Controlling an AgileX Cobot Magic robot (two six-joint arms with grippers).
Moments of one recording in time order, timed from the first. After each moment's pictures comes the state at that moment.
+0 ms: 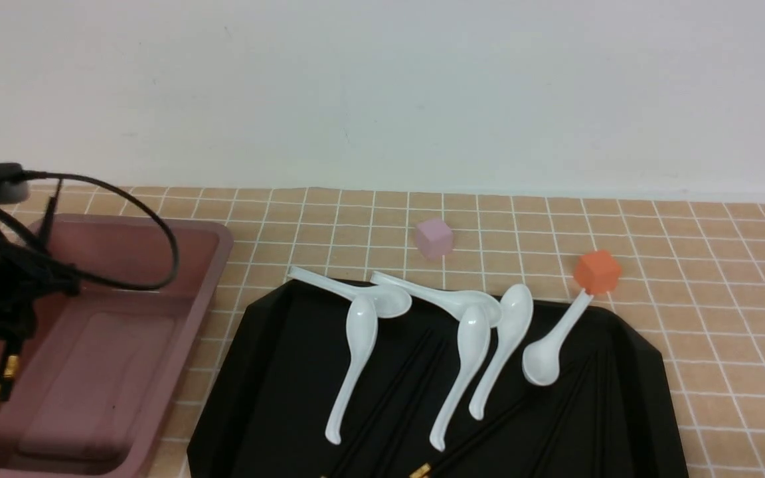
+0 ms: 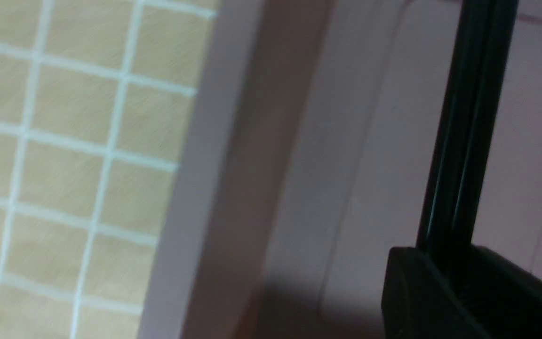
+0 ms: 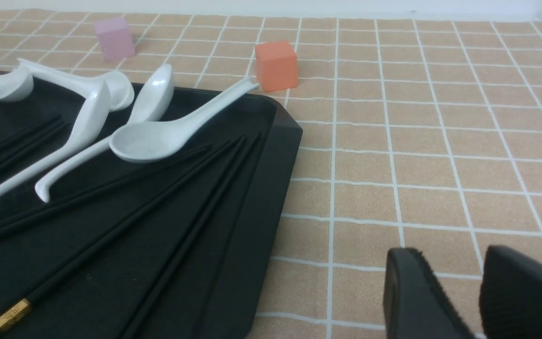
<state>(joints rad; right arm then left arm) 0.05 -0.01 0.02 0.01 0.37 0.06 0.09 1.62 -1.12 0.10 0.77 -0.14</state>
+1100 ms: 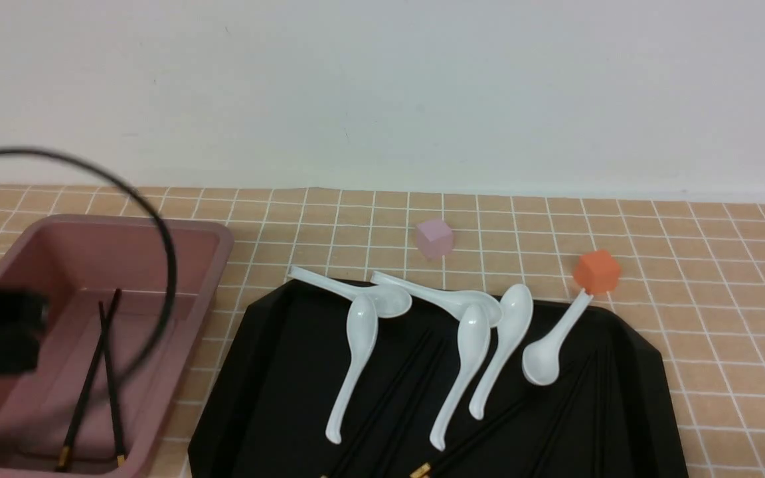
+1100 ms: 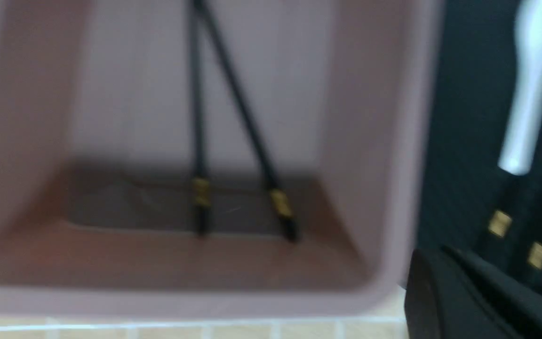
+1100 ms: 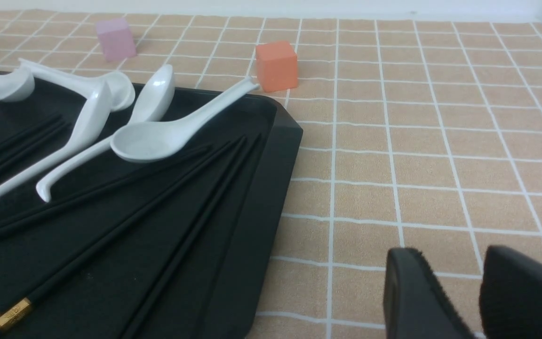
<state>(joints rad) 0.05 -0.01 0.02 0.01 0.37 0.06 0.09 1.00 -0.84 -0.33 0.94 0.14</state>
